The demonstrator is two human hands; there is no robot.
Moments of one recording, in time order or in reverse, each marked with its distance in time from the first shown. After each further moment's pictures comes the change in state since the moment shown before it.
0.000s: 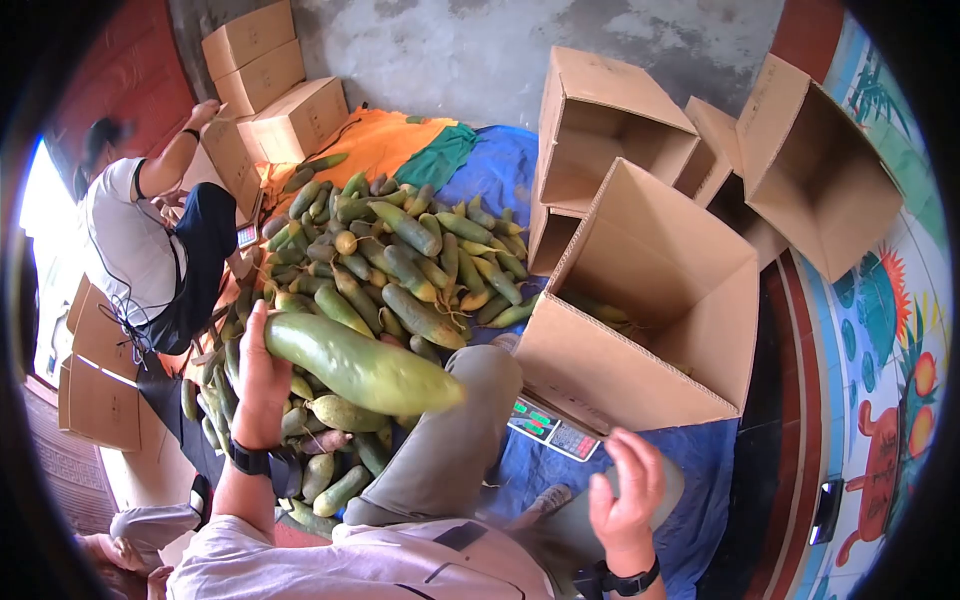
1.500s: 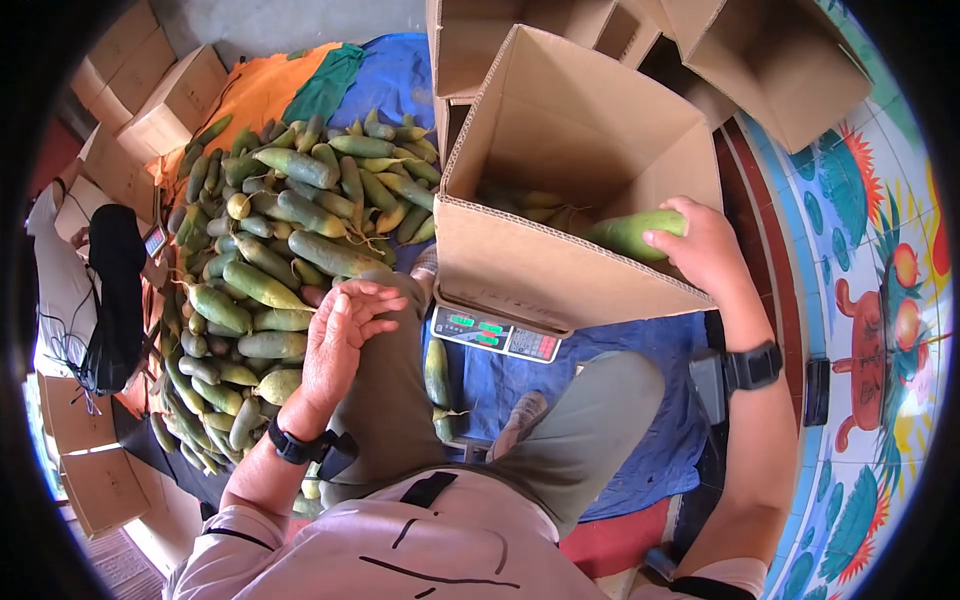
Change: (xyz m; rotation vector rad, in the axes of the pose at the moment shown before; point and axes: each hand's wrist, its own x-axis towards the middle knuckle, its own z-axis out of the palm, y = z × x) left_hand -0.049 -0.121 0.101 0.124 -0.821 -0.248; right_hand 0.123 0.150 -0.035 -0.216 -0.519 0.561
